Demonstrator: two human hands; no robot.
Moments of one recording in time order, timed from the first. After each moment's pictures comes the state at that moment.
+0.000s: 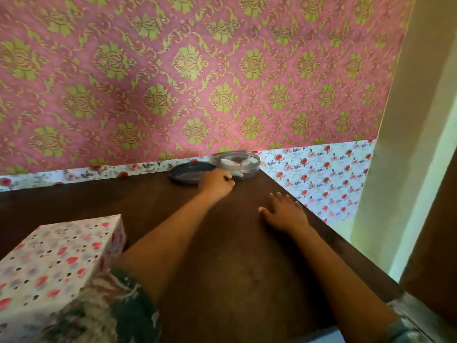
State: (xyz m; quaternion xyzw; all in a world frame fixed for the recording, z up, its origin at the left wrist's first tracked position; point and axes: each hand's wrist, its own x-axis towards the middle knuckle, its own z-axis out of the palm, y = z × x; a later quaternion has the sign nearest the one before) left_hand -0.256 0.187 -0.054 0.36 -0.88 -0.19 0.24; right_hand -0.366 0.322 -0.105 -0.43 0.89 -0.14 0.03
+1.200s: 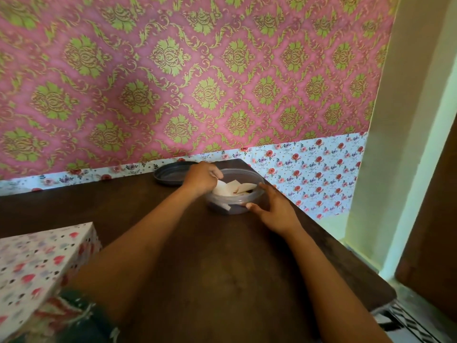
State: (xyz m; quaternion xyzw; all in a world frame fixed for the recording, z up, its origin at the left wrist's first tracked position) left_hand -0.272 0.177 -0.050 0.32 -0.88 -0.22 0.26; right_hand -0.374 0.335 -0.113 -0.44 0.80 -0.40 0.05
